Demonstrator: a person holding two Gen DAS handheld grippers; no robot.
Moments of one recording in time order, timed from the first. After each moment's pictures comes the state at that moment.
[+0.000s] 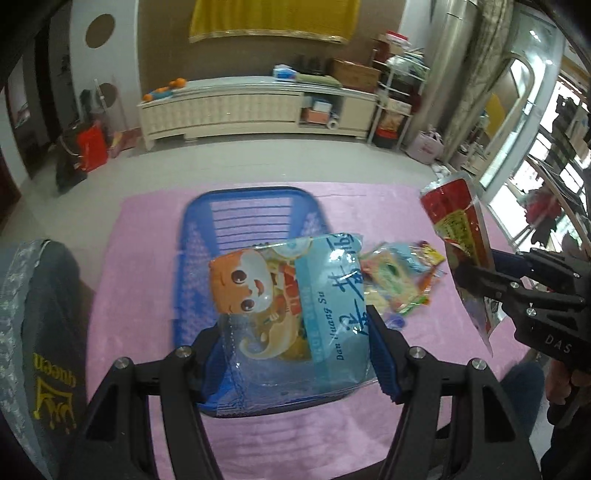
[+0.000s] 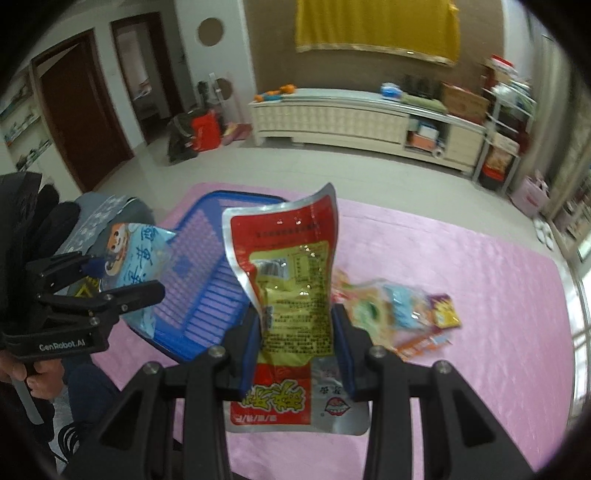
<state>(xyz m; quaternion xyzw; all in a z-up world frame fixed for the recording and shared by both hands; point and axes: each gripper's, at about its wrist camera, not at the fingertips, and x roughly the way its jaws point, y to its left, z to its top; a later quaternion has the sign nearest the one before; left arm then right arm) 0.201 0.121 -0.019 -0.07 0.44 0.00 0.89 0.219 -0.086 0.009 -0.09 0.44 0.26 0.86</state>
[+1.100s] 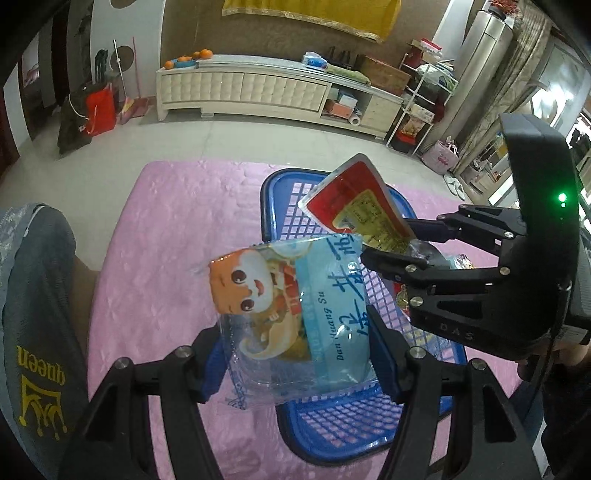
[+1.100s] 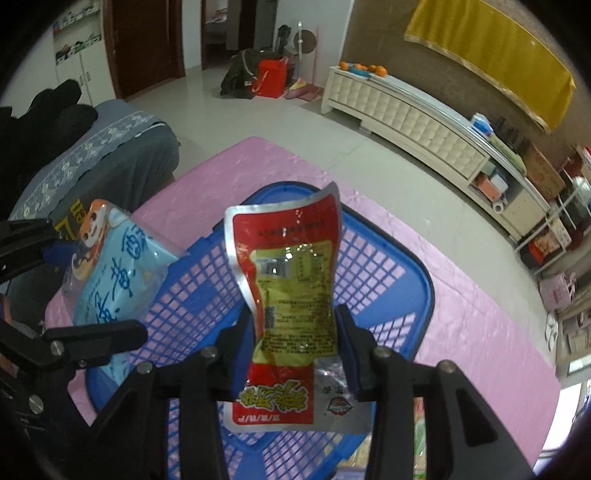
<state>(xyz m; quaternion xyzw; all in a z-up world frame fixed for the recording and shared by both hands) 0.214 0.209 -0.057 -0.14 0.46 0.00 0.88 0.290 0.071 -0.068 -0.26 0.44 0.33 0.79</state>
